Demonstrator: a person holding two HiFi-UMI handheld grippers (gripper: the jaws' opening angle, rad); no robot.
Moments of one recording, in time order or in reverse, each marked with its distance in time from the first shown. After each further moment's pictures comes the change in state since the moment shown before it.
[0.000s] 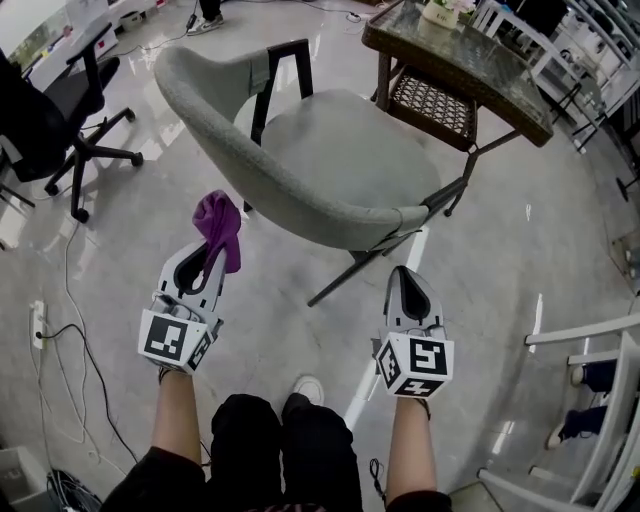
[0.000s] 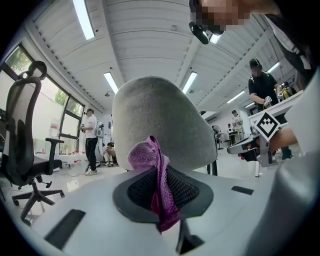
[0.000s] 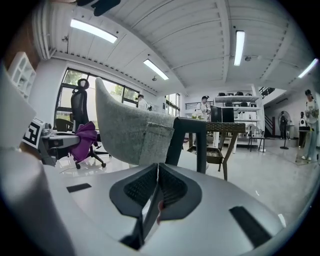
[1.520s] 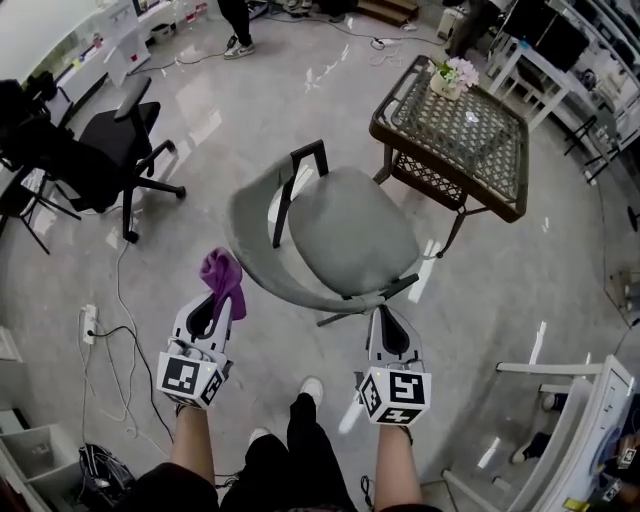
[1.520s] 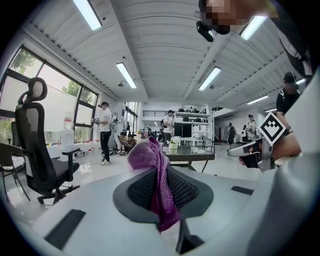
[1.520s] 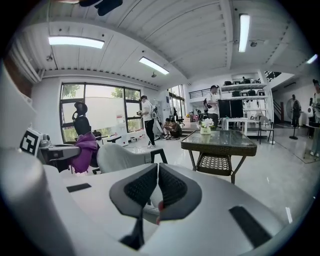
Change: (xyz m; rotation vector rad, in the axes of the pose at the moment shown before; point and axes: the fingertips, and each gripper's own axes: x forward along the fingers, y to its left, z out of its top) left arm -0.015 0.057 0.264 -0.129 0.178 0.122; right arm -0.022 0.031 0.282 0.104 0.126 0.118
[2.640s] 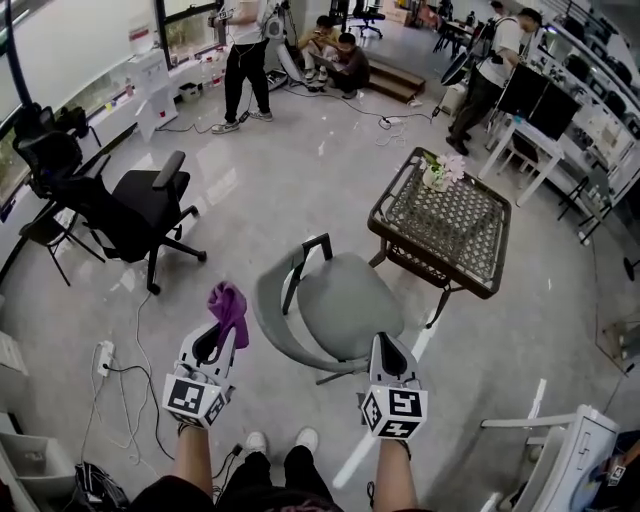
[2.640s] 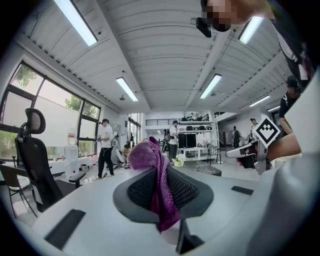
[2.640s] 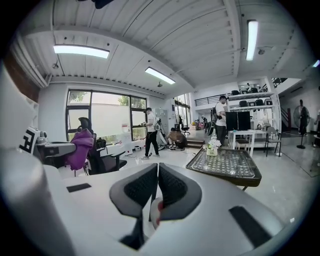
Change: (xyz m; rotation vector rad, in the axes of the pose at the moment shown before) left arm -0.027 0.027 0.191 0.040 -0.087 0.054; right arm -0.013 0.022 0.187 -0.041 -0.069 0.057
